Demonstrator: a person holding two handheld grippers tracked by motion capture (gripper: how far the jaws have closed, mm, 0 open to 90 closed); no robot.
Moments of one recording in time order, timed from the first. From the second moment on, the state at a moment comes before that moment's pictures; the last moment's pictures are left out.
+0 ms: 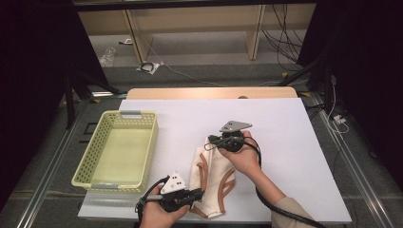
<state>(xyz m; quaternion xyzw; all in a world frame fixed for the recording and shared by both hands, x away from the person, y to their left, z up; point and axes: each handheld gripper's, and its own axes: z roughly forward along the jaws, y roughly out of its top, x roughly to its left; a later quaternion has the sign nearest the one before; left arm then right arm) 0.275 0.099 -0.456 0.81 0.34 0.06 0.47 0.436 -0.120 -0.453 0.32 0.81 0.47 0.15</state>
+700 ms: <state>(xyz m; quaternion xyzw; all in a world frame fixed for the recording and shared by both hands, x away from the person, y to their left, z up) 0.276 0.095 -0.455 0.82 0.34 0.05 0.47 0.438 -0.122 -0.454 0.32 0.81 0.46 0.15</state>
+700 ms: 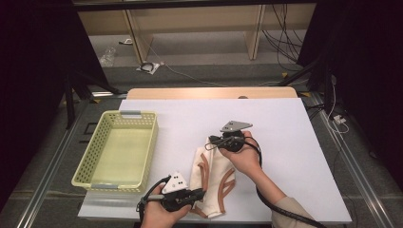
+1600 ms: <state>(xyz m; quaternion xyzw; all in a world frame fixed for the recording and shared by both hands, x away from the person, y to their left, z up) 0.277 0.090 -0.458 0.82 0.33 0.05 0.46 0.437 -0.122 -0.456 0.32 0.81 0.46 0.14</state>
